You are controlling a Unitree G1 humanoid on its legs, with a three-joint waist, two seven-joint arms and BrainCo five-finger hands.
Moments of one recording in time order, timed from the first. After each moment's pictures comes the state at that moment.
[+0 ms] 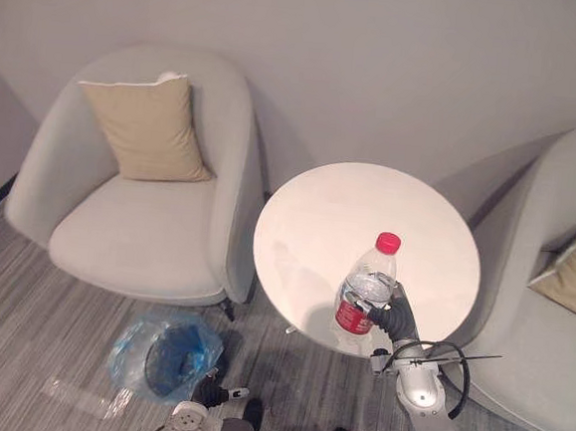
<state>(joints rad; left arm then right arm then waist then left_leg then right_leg) 0.03 0.07 -0.14 1.00 0.06 -0.12 0.06 0.14 -0.19 0.19 -0.02 -0.20 -0.20 -0.14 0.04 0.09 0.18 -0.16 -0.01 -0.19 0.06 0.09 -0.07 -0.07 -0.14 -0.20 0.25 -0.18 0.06</state>
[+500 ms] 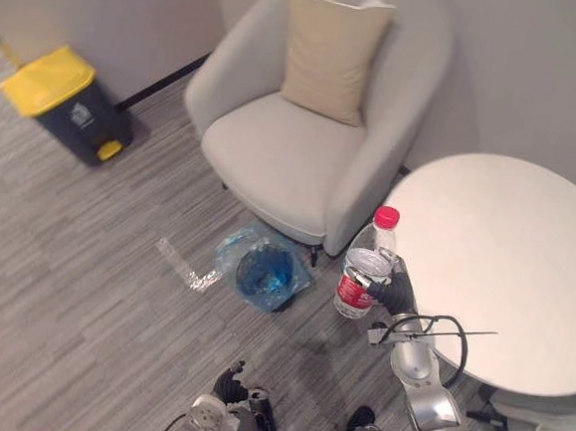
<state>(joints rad) 0.01 0.08 -0.24 0.99 0.18 -0.12 0.07 0.01 -0.14 0.14 0.09 -0.24 -0.18 -0.21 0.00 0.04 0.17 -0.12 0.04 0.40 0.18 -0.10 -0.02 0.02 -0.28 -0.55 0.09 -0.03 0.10</state>
